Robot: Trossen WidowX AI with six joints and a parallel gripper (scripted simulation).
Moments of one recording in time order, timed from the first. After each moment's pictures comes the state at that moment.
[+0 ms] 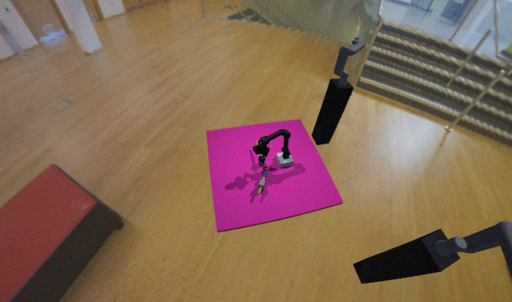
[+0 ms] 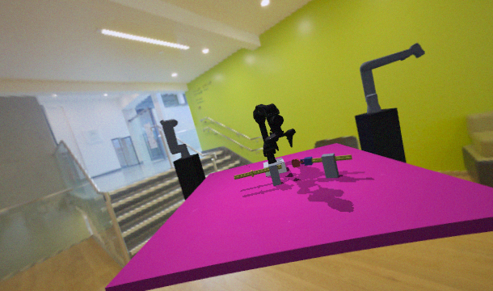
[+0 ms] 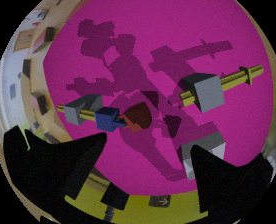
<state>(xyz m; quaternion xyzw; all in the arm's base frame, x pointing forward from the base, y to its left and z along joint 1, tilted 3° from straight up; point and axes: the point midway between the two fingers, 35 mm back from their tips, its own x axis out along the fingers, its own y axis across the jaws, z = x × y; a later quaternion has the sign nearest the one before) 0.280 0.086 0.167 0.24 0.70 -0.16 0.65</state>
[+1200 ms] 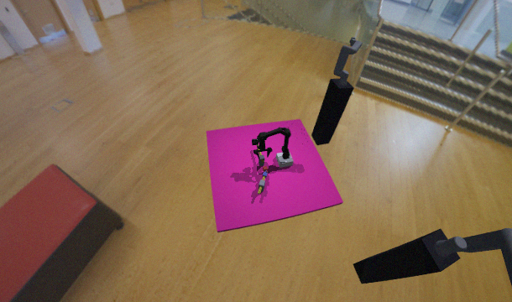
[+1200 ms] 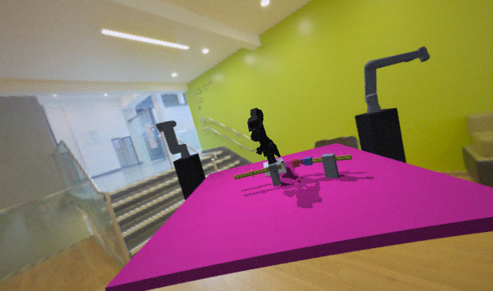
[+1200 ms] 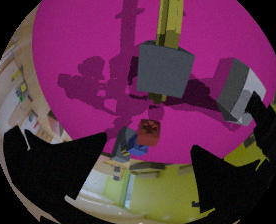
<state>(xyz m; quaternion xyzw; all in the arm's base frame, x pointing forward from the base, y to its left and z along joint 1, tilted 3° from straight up) 0.278 0.030 0.137 0.61 0.59 -0.36 0.39</state>
